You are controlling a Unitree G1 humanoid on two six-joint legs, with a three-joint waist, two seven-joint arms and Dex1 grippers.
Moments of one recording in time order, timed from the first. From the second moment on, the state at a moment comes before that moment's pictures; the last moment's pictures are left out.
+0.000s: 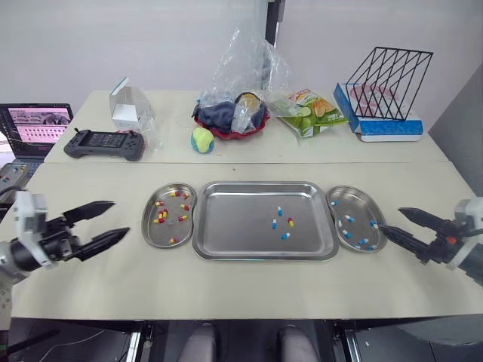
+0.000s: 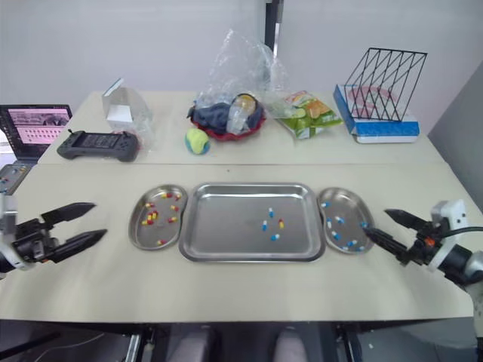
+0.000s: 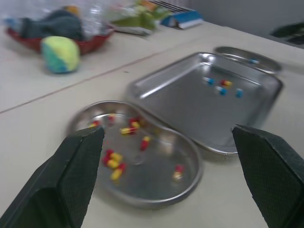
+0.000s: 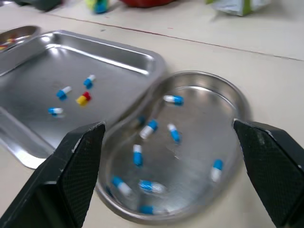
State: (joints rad) left arm 0.01 0.84 0.51 -0.02 -0.68 0.31 -1.31; right arm 0.00 -0.82 -0.48 0.00 0.61 0.38 1.10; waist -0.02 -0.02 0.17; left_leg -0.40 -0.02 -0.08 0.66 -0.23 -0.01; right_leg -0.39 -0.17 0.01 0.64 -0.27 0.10
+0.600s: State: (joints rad) left arm 0.04 0.83 0.45 -0.19 -0.69 0.31 -1.28; right arm -0.26 -0.84 -0.07 -0.26 0.54 0.47 1.10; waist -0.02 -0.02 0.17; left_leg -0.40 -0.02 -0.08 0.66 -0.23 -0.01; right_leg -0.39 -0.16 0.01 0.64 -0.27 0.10
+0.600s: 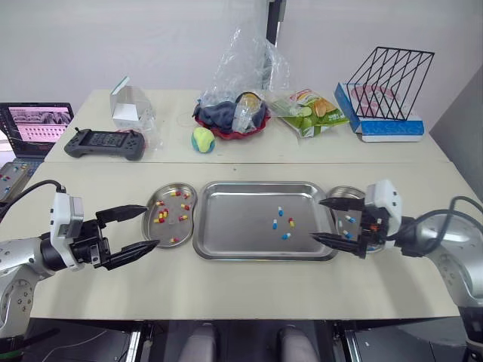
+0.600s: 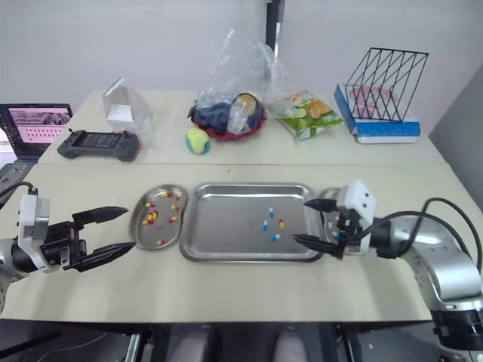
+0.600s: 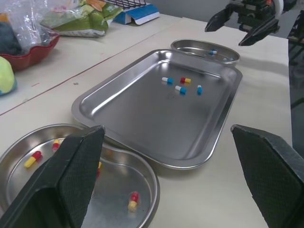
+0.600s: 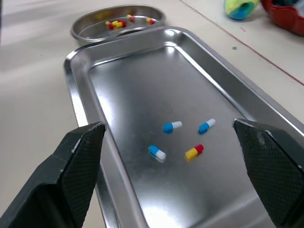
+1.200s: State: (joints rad) left arm 0.08 0.84 0.47 -0.19 -0.69 0.30 -1.26; right arm -0.58 -0.69 0.26 0.03 0.24 0.45 1.09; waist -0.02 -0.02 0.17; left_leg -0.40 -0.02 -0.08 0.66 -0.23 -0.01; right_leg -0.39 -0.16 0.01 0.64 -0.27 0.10
